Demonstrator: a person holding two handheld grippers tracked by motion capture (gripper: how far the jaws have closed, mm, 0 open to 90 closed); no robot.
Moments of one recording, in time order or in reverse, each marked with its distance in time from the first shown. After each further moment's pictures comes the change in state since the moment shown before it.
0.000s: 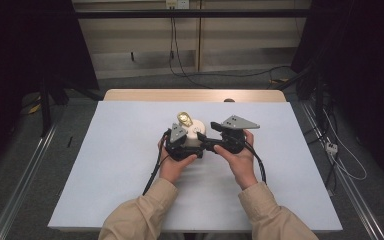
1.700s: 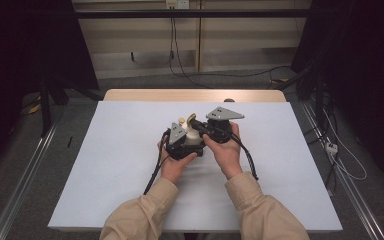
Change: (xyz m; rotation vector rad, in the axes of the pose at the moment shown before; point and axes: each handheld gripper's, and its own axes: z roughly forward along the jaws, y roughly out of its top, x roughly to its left) left arm 0.002 0.000 0.002 -0.102 -0.011 0.003; right arm 0.017 0.027 0.031 0.020 0.025 -0.026
